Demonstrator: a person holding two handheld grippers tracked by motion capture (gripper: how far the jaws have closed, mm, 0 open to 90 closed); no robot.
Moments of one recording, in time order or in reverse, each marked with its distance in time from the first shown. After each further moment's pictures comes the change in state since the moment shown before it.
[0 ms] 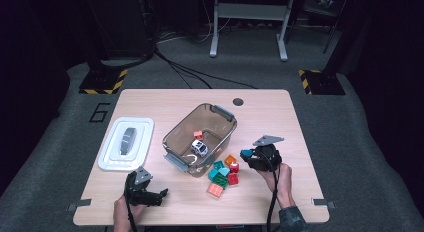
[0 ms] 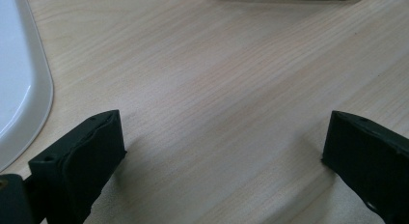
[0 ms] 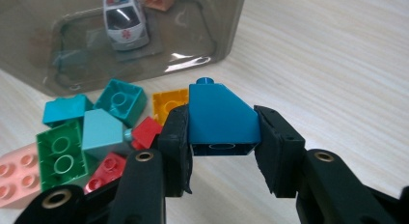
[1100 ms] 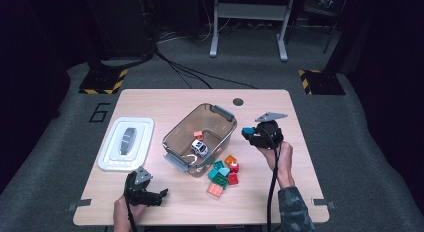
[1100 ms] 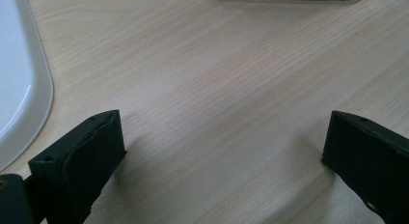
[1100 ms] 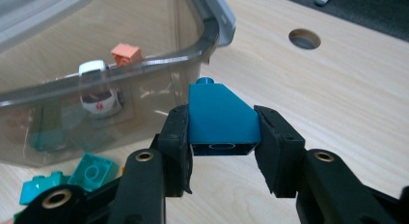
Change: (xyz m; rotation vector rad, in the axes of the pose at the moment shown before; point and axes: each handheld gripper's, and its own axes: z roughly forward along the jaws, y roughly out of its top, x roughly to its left) left arm 0.000 0.000 0.000 0.000 0.000 0.000; right arm -0.026 0.060 -0.010 -0.061 -0.047 0.020
